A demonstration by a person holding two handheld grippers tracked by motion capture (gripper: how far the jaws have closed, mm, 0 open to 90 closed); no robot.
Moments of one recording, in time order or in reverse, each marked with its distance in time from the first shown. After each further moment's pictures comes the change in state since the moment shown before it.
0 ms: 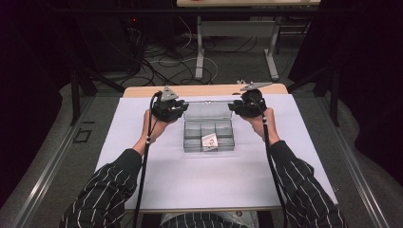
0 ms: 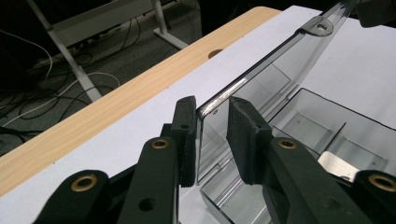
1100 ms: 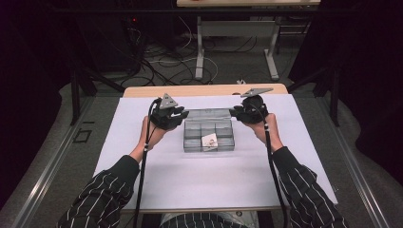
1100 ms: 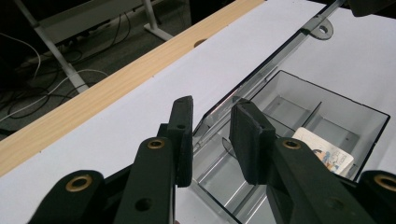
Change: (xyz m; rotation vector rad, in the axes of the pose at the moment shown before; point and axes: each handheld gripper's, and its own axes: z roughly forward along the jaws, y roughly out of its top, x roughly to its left) left arm -0.014 -0.014 -0.012 0.014 -0.031 0.022; right arm 0.011 -0.012 -0.012 0.020 0.010 -0.035
